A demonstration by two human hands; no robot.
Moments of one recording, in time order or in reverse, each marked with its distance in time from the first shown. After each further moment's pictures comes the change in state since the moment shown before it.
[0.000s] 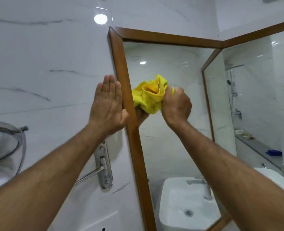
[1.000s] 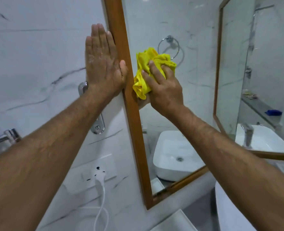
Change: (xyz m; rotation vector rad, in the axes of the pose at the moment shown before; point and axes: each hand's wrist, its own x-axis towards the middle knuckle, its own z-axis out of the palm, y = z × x) left_hand -0.040 0.056 0.036 0.021 -0.005 -0.235; right_hand -0.073 0.125 0.035 -0.357 -0.132 -1.007
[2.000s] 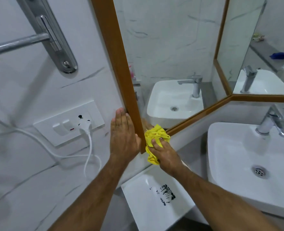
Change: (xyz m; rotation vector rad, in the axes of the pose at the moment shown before) left_hand -0.362 0.100 0.062 -0.285 -0.653 0.080; right_hand -0.397 -0.098 -0.019 0.409 -0.929 0.120
